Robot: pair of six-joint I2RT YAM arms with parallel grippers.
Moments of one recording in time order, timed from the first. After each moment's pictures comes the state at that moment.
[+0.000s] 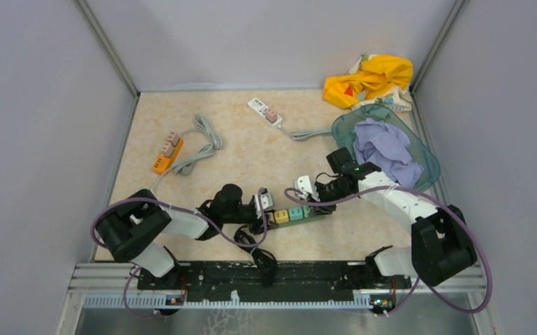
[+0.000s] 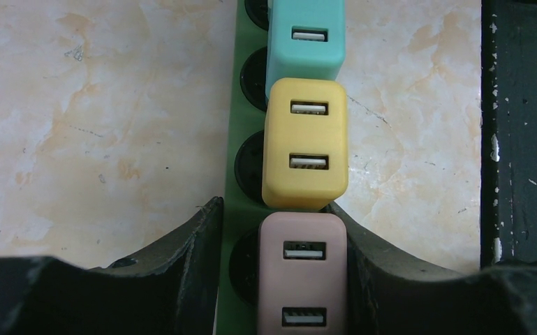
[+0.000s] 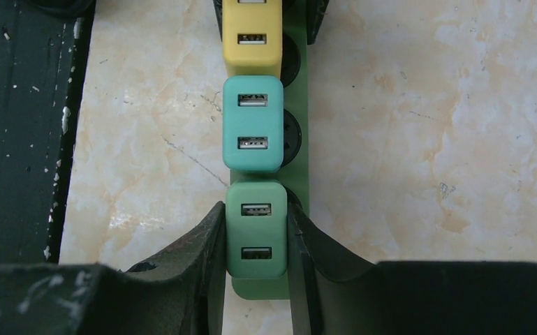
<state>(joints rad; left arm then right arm) -0.87 1.56 0.37 0.76 0.47 0.17 0.44 1.31 0.79 -0.72 -0.76 -1.17</state>
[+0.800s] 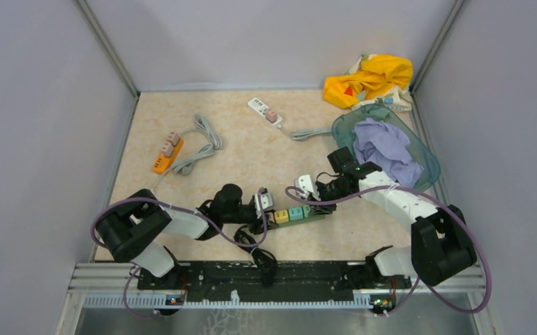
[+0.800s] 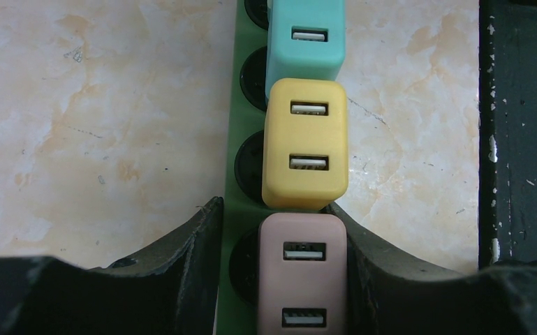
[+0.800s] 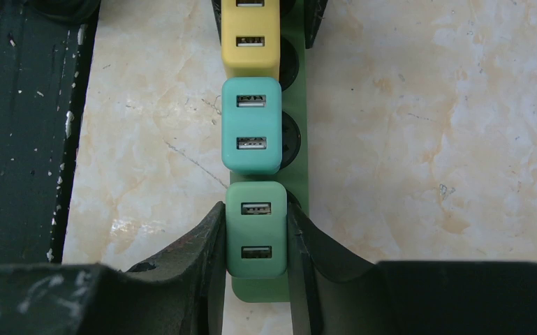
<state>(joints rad) -0.87 1.56 0.37 0.76 0.48 0.17 0.43 1.31 0.79 -0.73 -0.78 -1.18</state>
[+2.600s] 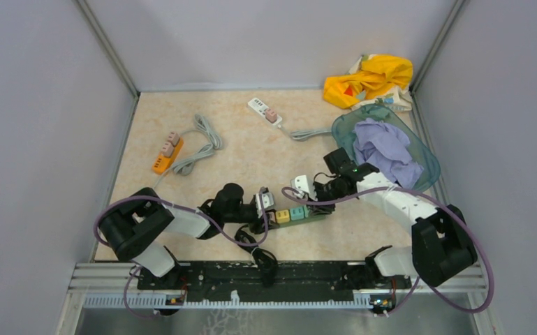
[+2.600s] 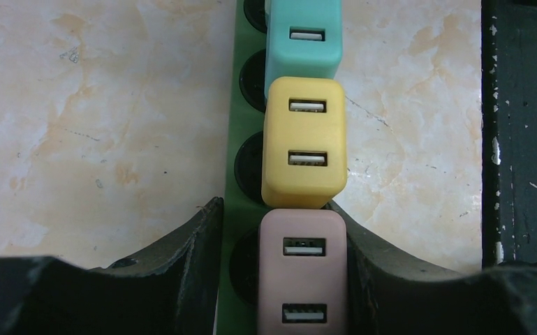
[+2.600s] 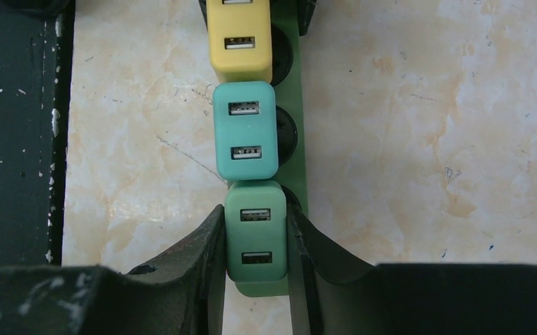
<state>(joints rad) -0.87 1.58 0.38 0.76 0.49 0.17 0.49 1.30 0.79 -0.70 -0.68 -1.10</state>
